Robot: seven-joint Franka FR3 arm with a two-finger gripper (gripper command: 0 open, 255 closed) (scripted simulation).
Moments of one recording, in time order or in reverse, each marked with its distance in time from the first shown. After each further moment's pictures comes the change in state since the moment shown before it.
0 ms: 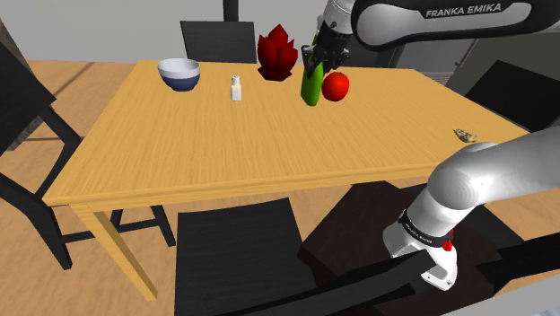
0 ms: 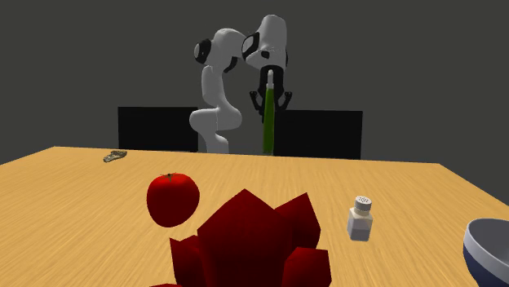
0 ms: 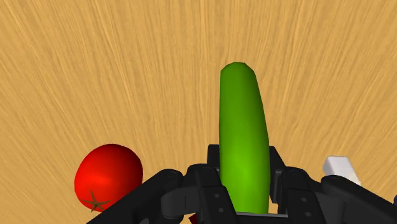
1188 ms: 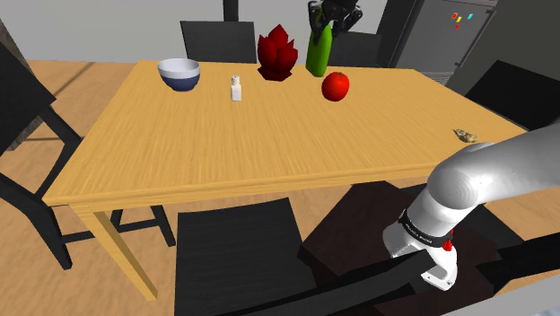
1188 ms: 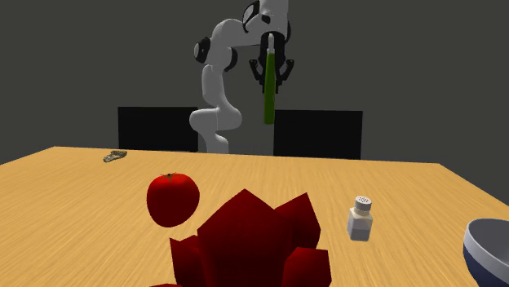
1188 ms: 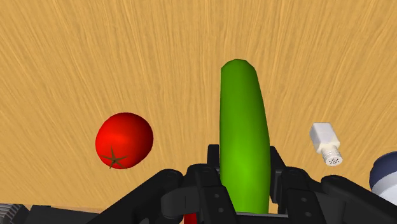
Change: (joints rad) arm -0.013 0.033 -0.020 0.260 0.000 -0.224 -0.050
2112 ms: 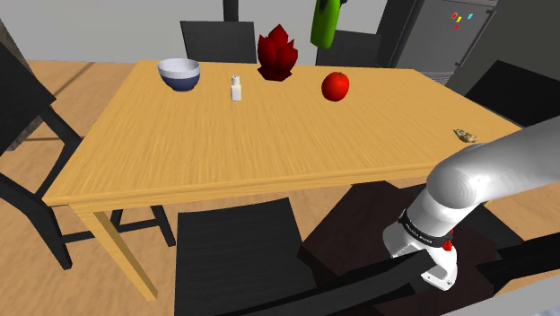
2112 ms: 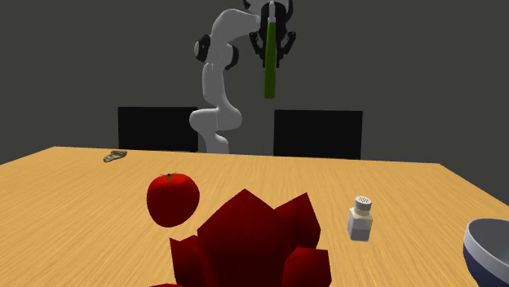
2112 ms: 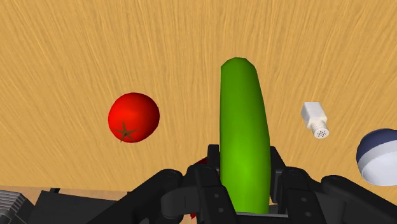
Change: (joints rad) arm -0.020 0.074 0.002 0.253 -0.012 -0.178 -0.029
